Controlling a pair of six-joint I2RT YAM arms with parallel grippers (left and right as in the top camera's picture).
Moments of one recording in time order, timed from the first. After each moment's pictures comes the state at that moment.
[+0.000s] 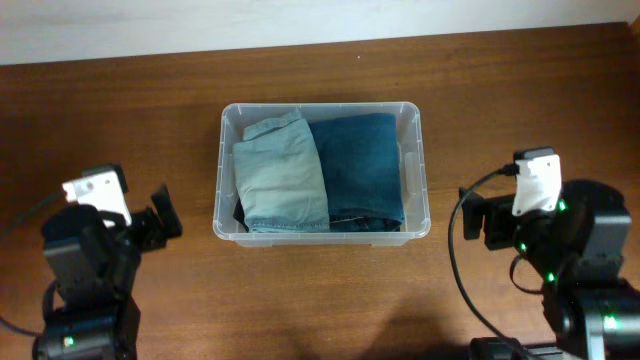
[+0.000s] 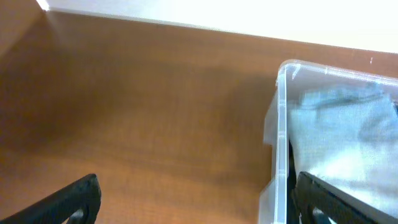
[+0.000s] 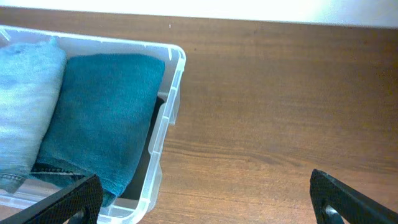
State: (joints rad) left arm 0.14 0.81 0.92 -0.70 0.01 -0.05; right arm -0.08 0.75 1.03 -0.89 -0.14 -0.10
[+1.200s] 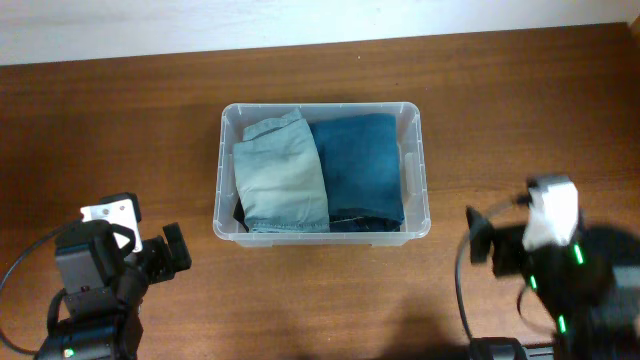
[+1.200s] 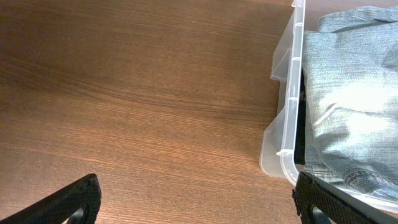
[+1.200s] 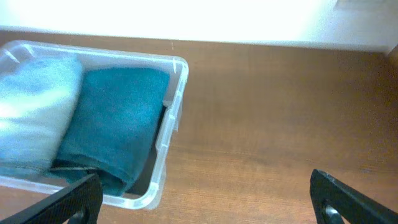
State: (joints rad) left arm 0.14 0.78 0.92 -0.92 0.01 -0.05; right arm -0.08 0.57 1.02 -0.97 -0.14 -0.09
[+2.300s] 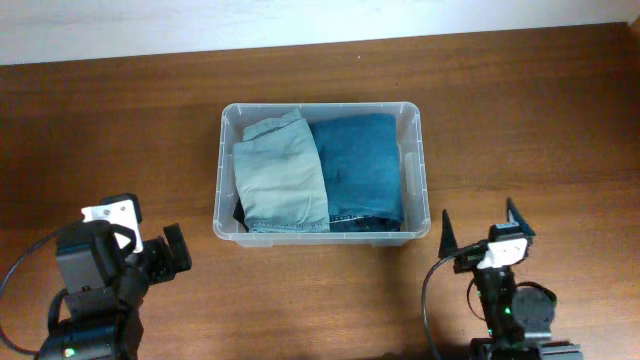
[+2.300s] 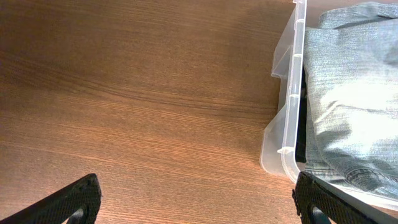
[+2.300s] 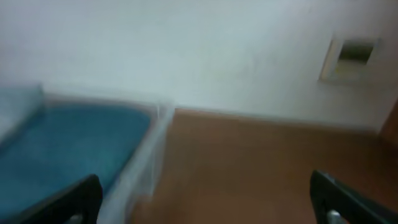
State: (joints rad) left arm 0.14 0.78 0.91 -0.92 0.01 -0.05; right arm -0.08 0.01 0.02 -0.05 -0.12 -0.10
